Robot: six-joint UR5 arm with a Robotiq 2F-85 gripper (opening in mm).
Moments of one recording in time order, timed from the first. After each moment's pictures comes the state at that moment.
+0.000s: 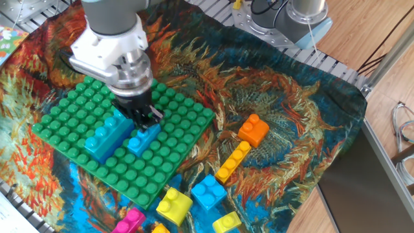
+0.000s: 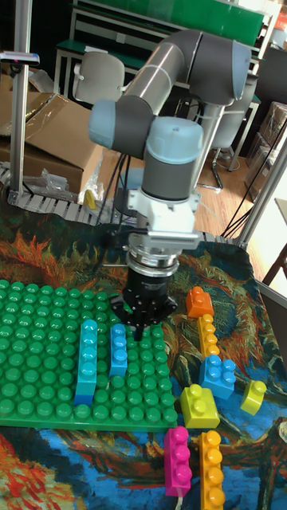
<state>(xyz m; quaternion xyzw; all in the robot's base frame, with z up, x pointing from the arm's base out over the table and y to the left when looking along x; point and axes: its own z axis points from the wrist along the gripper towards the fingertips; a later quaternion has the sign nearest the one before) 0.602 0.039 0.090 -0.08 0.99 0.04 0.06</state>
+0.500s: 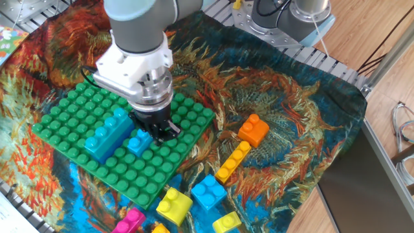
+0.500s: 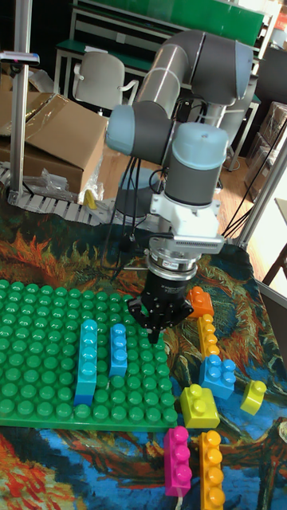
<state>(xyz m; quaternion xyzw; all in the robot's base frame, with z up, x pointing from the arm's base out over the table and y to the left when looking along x) 0.601 0.065 0.089 -0.09 0.99 0.03 0.06</state>
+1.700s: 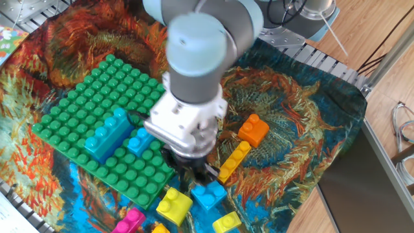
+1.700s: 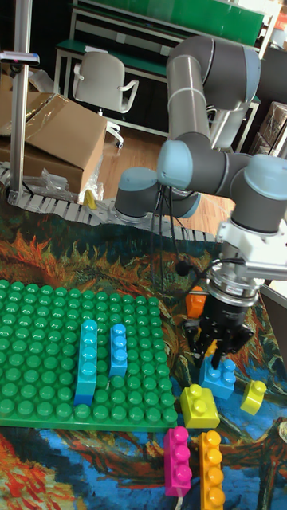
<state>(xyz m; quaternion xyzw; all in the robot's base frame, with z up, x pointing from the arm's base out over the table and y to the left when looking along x) 0.628 0.179 0.072 -0.05 0.99 0.02 0.09</state>
